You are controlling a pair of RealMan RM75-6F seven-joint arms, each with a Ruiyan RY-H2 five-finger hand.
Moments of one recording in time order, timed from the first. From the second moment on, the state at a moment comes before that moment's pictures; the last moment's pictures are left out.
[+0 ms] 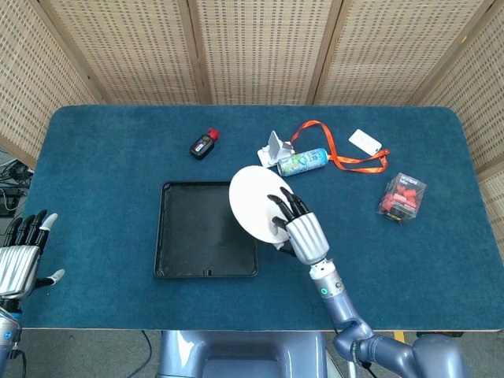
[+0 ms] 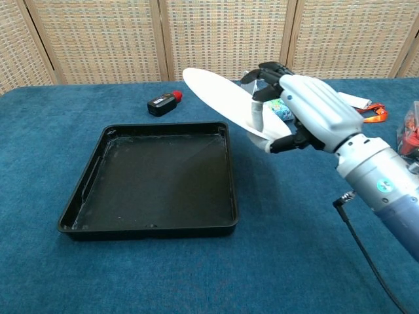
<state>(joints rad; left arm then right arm) -0.14 -1.19 -0.05 -1.57 1.41 1.40 0.22 0.63 -2.00 0.19 -0.91 -1.64 1.47 0.11</state>
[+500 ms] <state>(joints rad) -0.15 -1.19 -0.06 -1.54 1.37 1.37 0.16 0.84 -2.16 0.26 -0.78 -1.62 1.33 0.12</state>
